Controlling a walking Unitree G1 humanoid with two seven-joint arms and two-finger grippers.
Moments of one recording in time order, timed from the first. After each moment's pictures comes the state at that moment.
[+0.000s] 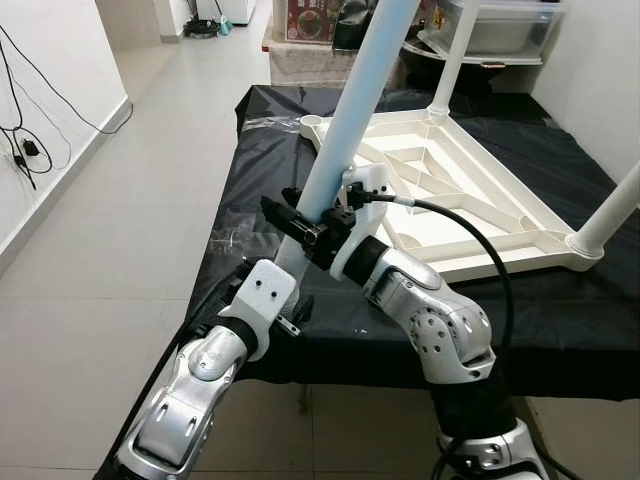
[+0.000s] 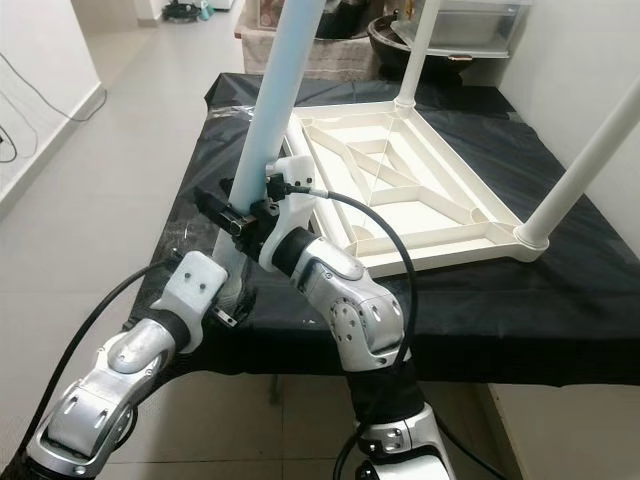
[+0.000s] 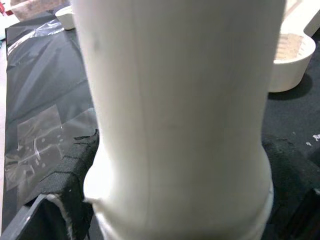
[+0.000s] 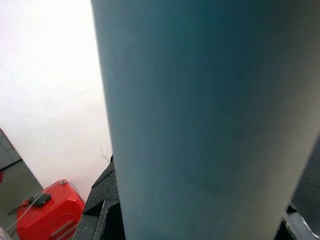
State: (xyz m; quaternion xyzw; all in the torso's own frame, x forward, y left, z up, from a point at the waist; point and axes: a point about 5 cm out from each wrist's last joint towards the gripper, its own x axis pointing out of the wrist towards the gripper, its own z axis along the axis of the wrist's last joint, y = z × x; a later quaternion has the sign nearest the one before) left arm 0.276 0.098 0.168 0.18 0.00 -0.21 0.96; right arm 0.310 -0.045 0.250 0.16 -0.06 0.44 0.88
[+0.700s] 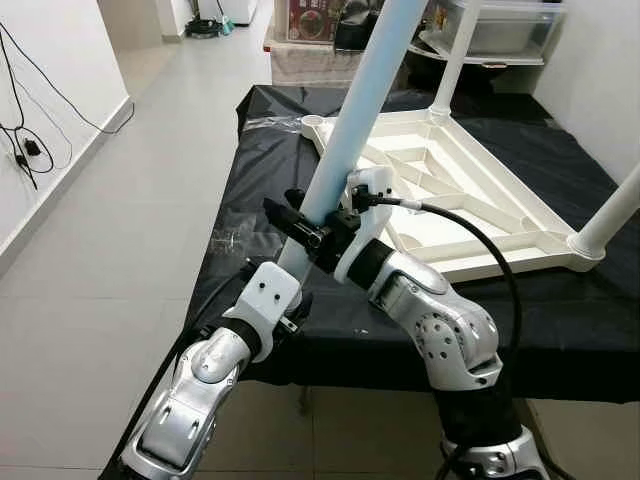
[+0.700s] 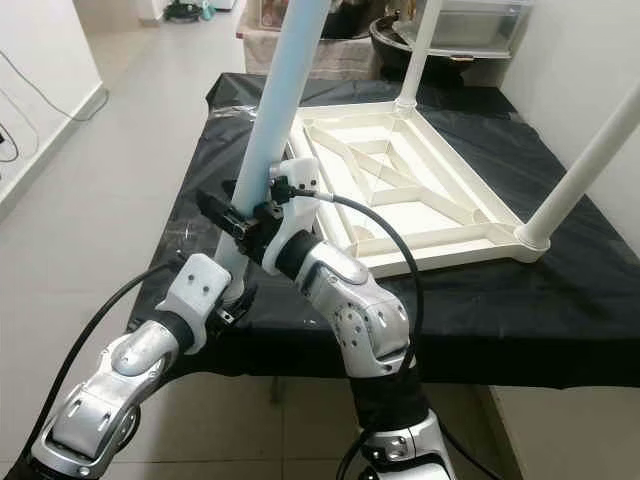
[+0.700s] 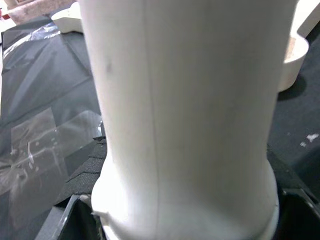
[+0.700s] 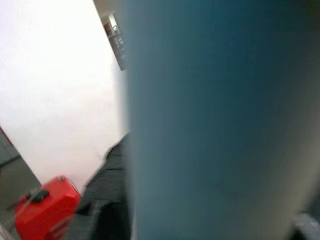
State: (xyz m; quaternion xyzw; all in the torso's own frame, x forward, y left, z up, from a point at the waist) left arm 0.277 0.097 0.163 0.18 0.00 -0.22 0.96; right arm 0.305 -0.047 0.245 0.15 -0.06 0.44 0.89
